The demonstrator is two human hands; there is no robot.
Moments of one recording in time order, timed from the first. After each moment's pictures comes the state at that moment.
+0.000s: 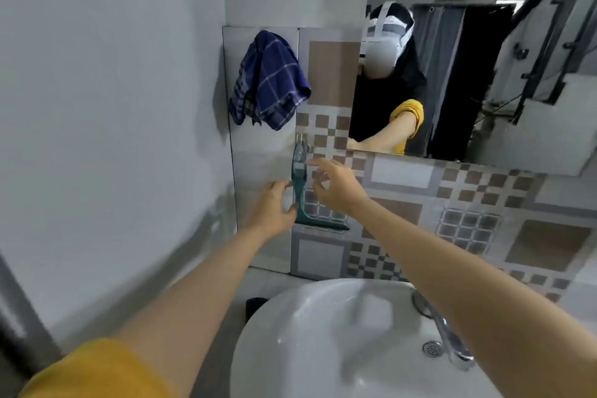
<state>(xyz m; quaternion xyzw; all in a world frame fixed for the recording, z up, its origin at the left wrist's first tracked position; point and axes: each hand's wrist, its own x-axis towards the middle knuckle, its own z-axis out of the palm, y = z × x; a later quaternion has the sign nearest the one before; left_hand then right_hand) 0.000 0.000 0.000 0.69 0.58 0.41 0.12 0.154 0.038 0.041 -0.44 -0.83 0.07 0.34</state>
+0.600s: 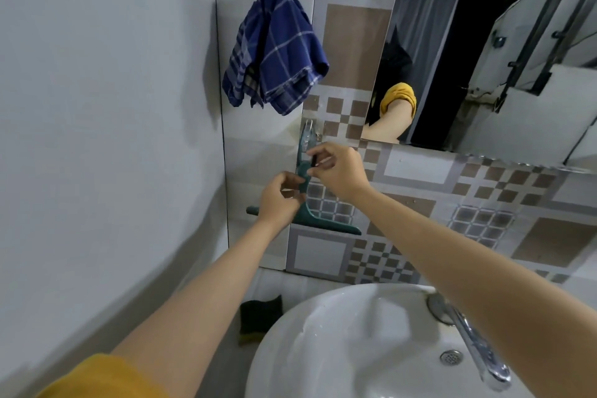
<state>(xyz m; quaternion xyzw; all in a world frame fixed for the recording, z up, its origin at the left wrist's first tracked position) -0.003 0.050 -0.024 0.59 0.50 0.55 0.33 0.131 0.074 0.039 -0.48 -0.75 0.16 0.43</state>
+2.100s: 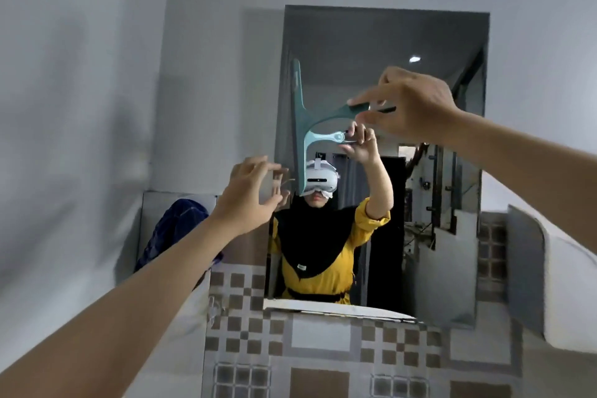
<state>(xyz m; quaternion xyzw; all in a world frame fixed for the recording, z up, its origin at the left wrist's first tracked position) 0.081 0.027 0.276 0.76 0.37 0.51 -0.17 0.342 -0.051 0.415 -0.40 -0.73 -0.43 0.34</state>
